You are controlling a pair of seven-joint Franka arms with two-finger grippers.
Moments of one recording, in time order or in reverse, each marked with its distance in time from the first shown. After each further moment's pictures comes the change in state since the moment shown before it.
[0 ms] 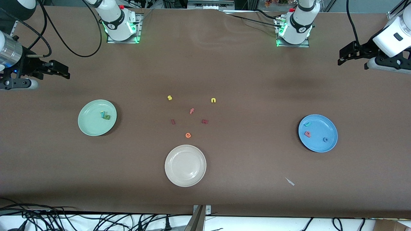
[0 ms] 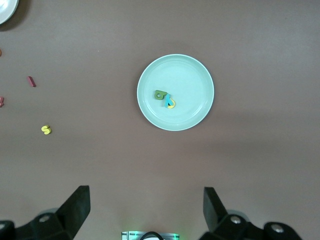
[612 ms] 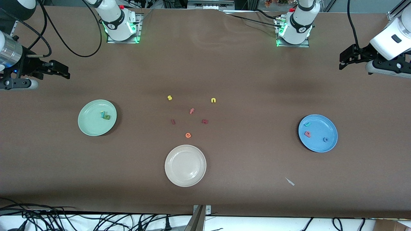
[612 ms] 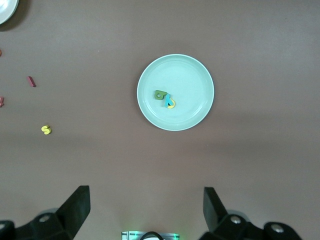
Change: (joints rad) left arm -0.080 0.089 0.022 0.148 0.070 -0.023 0.000; right arm 0.000 0.000 0.000 0.000 0.000 0.000 0.000
